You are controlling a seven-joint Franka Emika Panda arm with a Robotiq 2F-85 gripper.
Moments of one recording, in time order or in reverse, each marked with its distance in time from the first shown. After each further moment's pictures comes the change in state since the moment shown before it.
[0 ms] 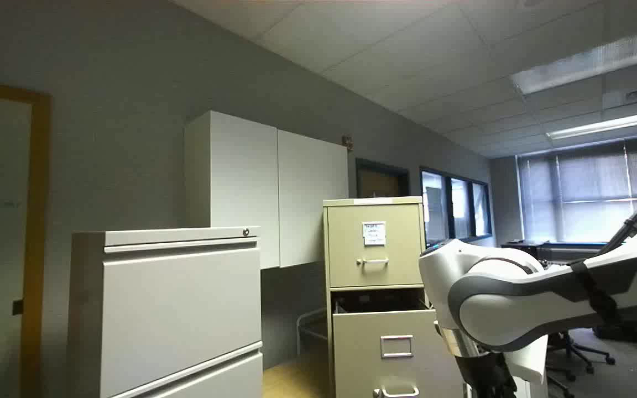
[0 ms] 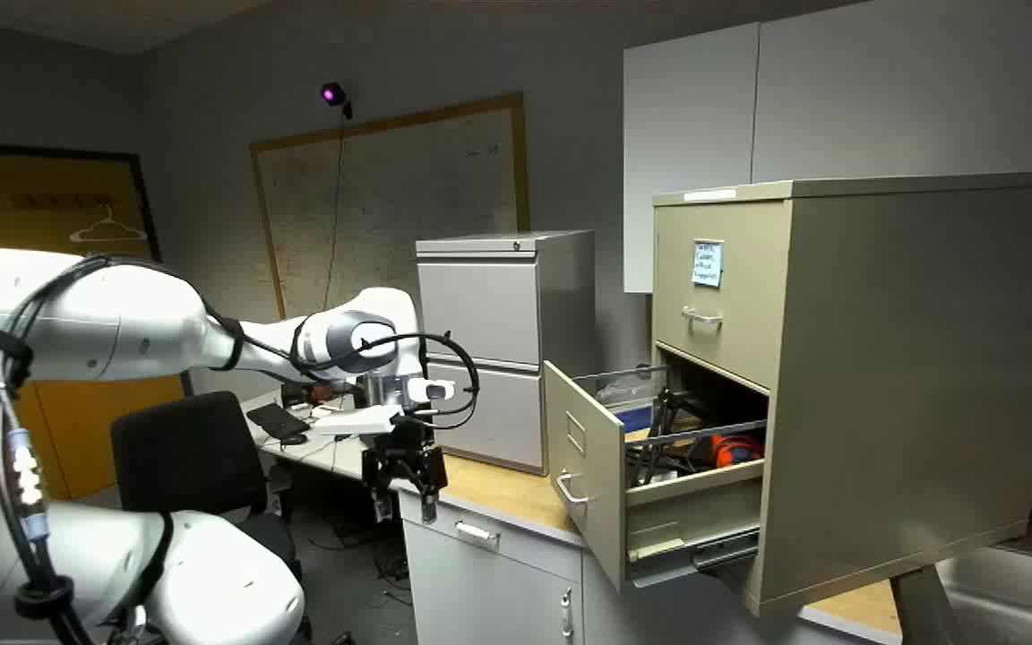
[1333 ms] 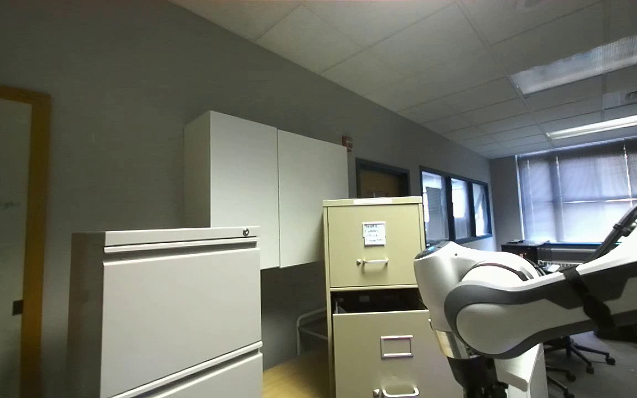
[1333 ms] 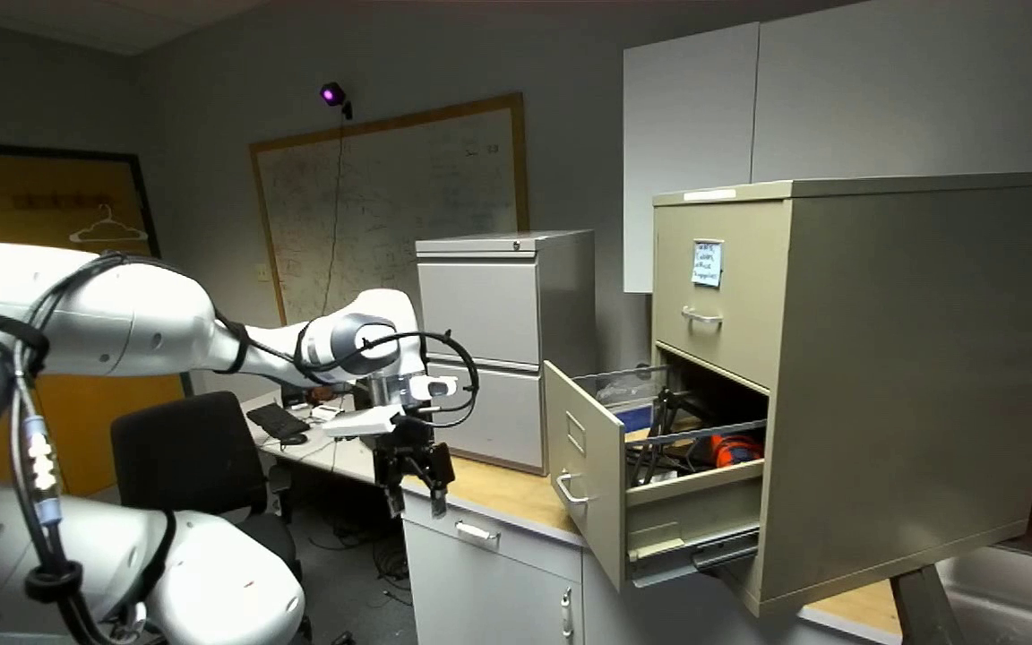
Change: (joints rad) arm 0.001 0.034 0.015 0.000 -0.033 0.082 0.095
